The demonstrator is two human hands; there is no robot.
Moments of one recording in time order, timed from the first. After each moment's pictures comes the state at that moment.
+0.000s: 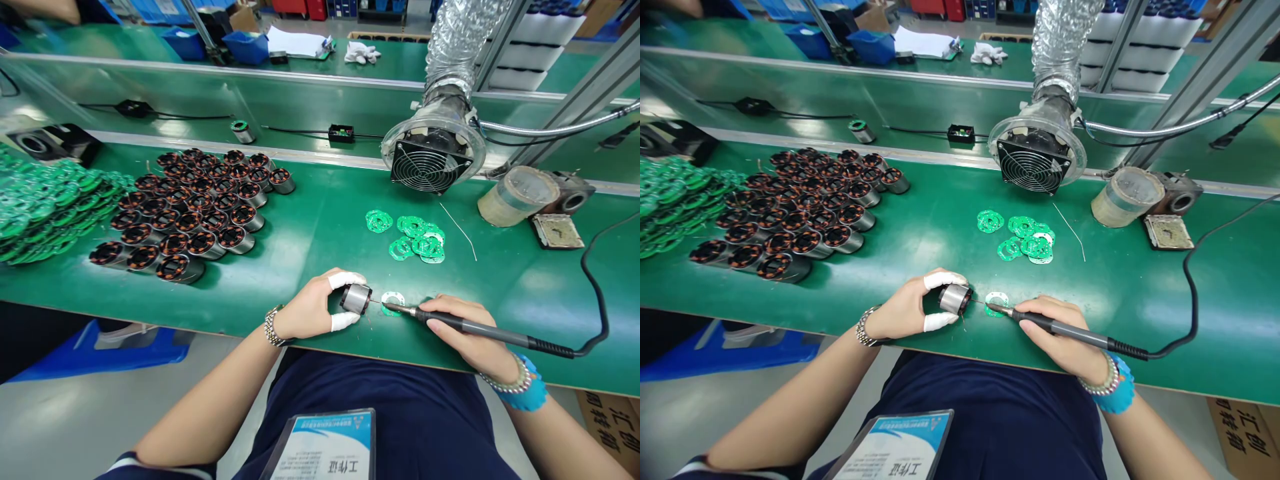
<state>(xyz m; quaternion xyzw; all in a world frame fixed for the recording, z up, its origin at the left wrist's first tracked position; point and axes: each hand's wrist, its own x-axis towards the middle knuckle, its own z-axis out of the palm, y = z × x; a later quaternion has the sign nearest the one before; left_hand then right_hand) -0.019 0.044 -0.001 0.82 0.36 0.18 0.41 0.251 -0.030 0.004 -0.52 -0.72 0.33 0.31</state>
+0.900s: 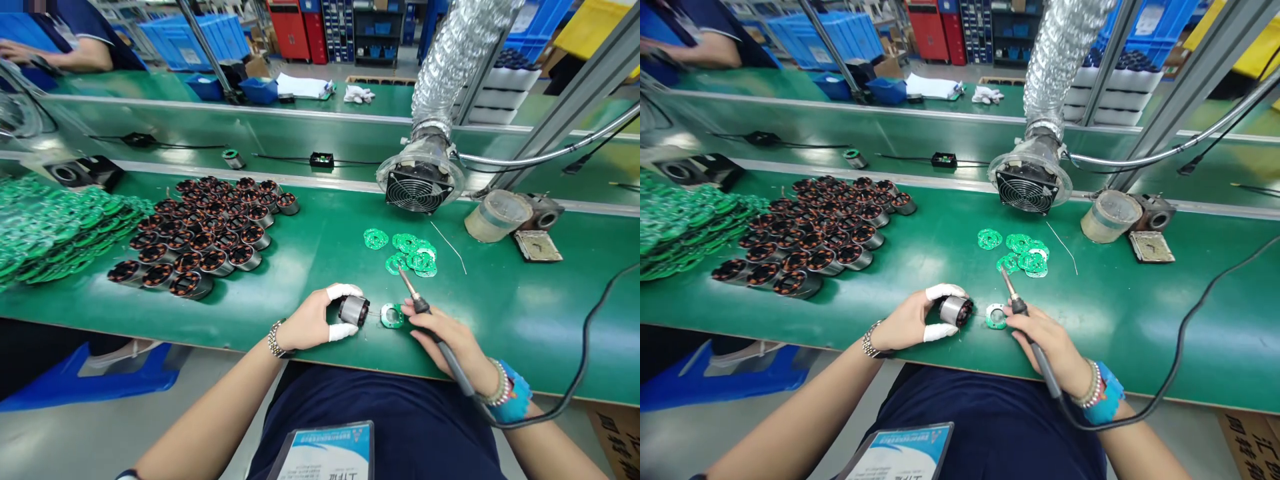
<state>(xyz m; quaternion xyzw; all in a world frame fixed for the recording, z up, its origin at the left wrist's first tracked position) -0.022 0.043 -0.003 0.79 0.35 0.20 0.45 0.240 -0.033 -0.013 -0.43 -0.79 0.23 0.38</state>
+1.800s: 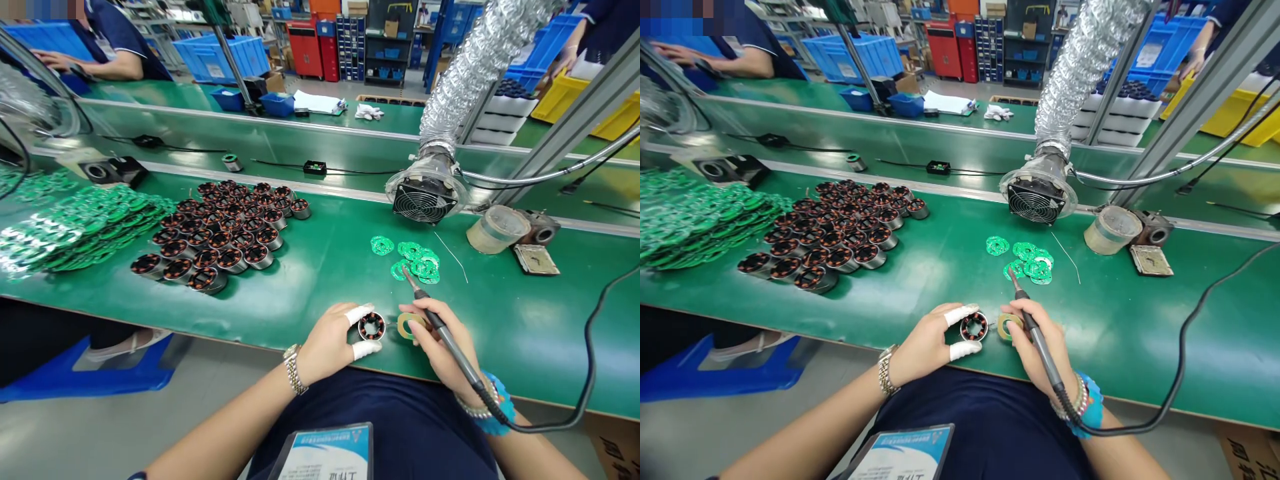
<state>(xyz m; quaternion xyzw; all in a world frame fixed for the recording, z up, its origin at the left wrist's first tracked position) -0.004 0.004 -0.003 0.83 0.43 0.20 0.30 0.204 -0.038 0.007 -0.56 -0.60 0.36 0.44</state>
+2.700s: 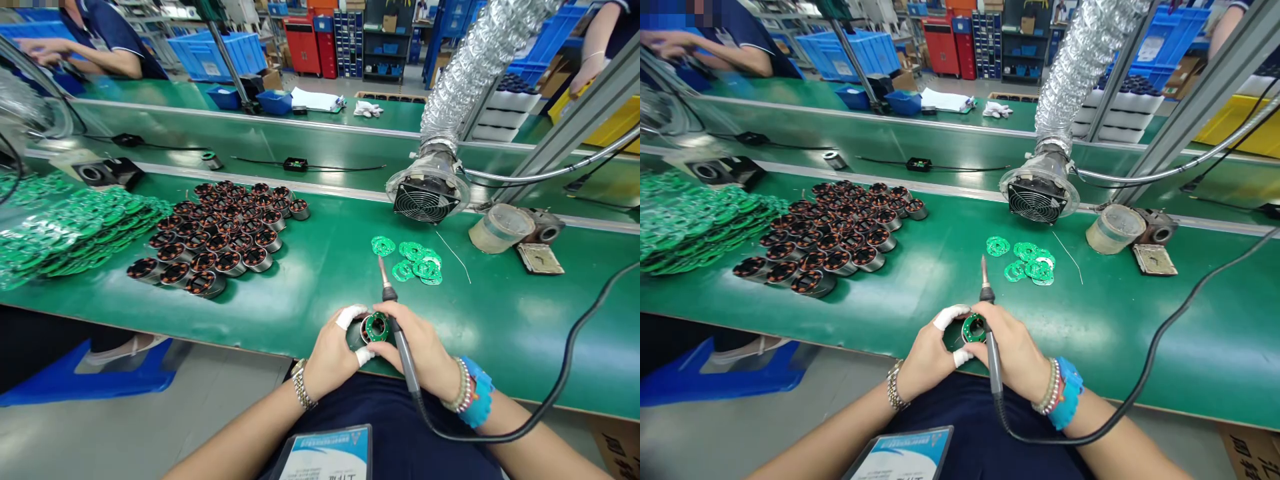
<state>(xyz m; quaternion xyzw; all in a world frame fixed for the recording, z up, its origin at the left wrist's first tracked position) 0.002 -0.010 -0.021 0.76 0.47 0.32 0.32 0.178 -0.019 0.009 -0.46 -0.77 0.28 0.34</state>
